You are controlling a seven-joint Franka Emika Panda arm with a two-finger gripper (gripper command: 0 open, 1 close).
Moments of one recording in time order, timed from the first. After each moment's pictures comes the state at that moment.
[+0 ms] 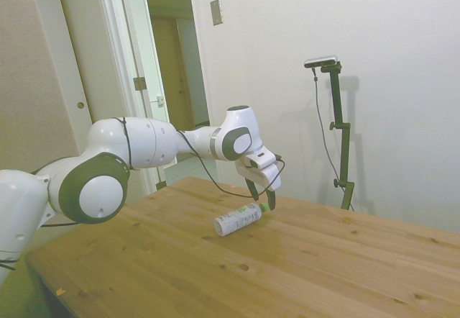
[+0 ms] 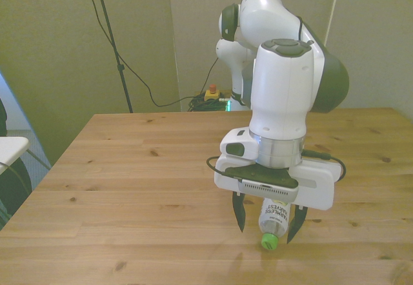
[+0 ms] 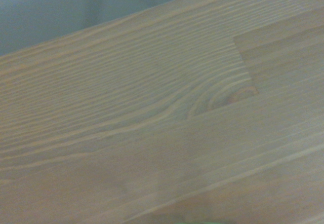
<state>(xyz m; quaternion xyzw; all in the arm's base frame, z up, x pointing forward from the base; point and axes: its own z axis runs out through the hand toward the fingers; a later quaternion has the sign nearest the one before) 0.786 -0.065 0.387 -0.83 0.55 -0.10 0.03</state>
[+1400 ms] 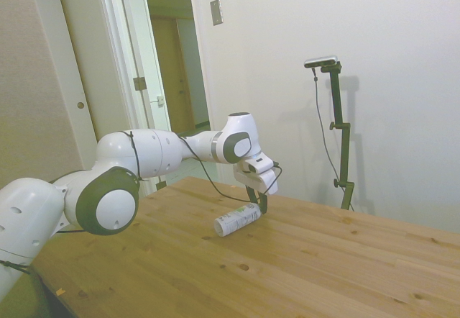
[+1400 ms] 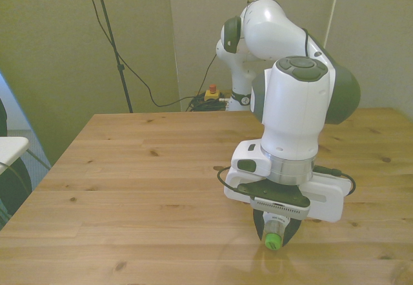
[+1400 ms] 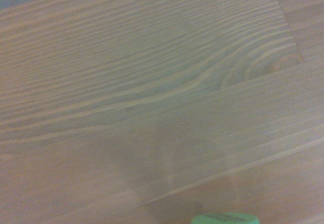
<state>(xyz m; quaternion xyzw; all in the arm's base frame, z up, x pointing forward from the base) 0.793 -0.053 0.371 -0.83 0.55 -0.07 0.01</state>
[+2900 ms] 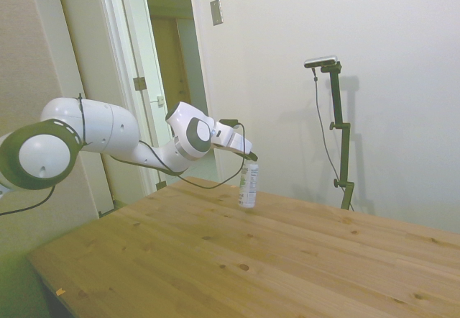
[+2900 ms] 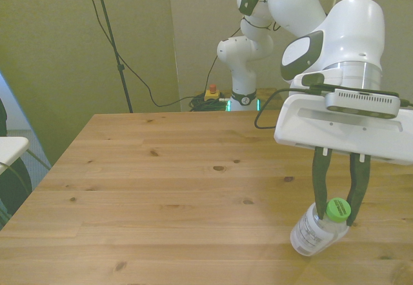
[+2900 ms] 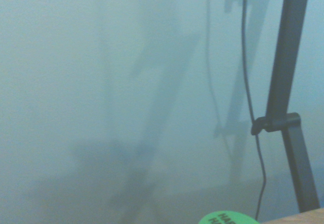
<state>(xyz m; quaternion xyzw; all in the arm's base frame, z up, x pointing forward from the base) 0.742 0.037 0.478 -0.76 0.46 -0.44 0.08</state>
